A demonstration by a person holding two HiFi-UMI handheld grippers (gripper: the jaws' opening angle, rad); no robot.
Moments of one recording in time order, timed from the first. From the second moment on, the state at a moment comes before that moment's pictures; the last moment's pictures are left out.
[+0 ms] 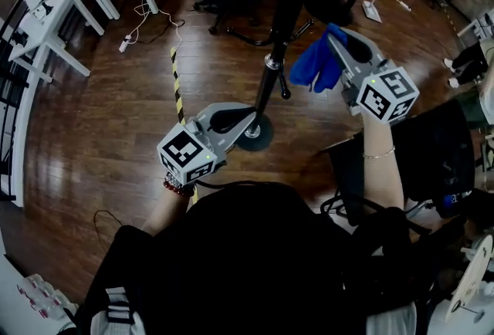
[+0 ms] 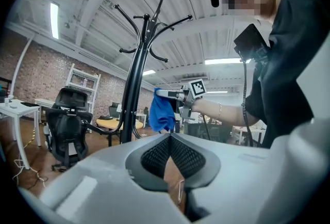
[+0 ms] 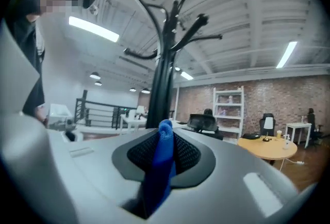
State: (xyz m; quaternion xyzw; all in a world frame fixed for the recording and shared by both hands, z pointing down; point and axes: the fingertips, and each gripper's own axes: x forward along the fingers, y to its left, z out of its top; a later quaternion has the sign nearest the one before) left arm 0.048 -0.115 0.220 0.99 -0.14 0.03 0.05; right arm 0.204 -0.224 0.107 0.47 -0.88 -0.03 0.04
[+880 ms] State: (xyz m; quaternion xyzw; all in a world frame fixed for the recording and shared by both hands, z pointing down) left arm -0.026 -0.117 0.227 0.96 -0.29 0.03 0.03; right arm 0.175 -0.365 0.235 0.45 -0.89 0.07 0.08
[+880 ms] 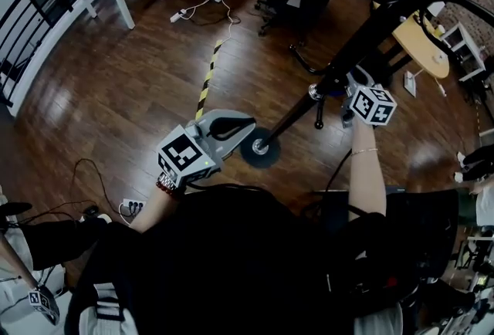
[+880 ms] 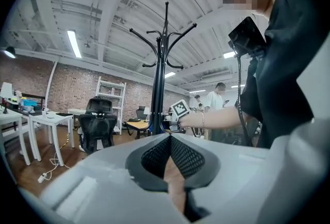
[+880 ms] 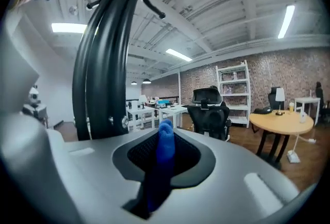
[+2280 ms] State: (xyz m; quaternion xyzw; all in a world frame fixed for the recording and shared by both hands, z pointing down) left arm 0.003 -0.065 0.262 0.97 -0.19 0.04 0.12; right arm 0.171 -0.260 0.269 0.51 -0.86 -0.03 0.01
